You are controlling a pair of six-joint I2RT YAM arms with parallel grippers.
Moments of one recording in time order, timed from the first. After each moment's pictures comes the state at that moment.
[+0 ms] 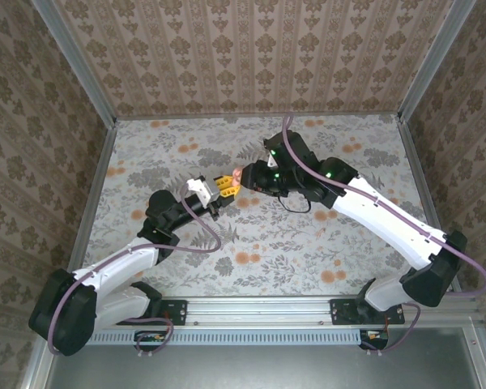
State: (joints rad) left arm -0.60 1.08 0.45 0.77 0.54 0.16; right arm 0.77 1.45 1.52 -0.75 -0.12 0.91
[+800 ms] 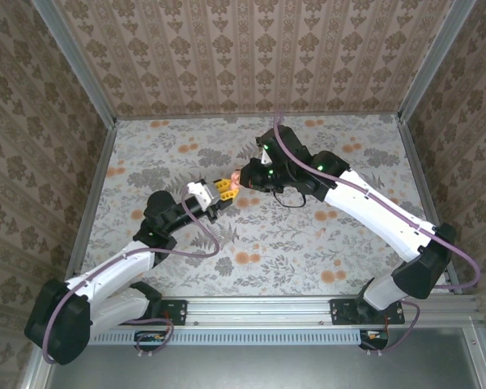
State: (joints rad) left arm -0.61 1.02 0.45 0.65 0.54 0.22; right arm 0.76 1.52 1.59 -0.79 -0.16 0.84
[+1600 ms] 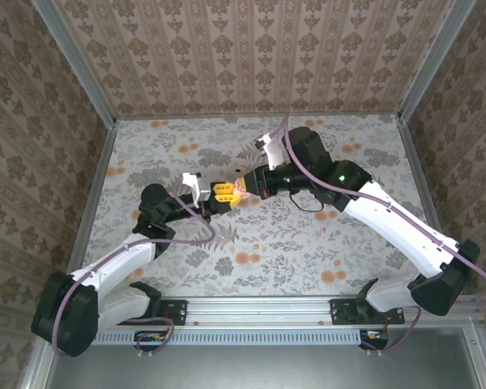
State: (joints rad) left arm -0.52 1.09 0.50 0.78 0.93 -0.10; right arm 0.72 1.37 1.45 -0.64 -0.39 0.39
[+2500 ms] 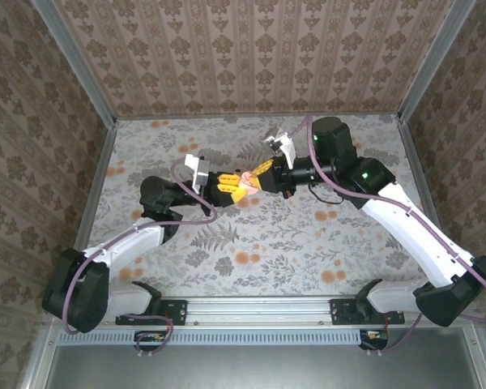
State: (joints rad) left arm -0.53 1.25 0.63 1.11 1.11 -0.51; right arm 0.59 1.29 1.44 -0.61 -0.72 0.02
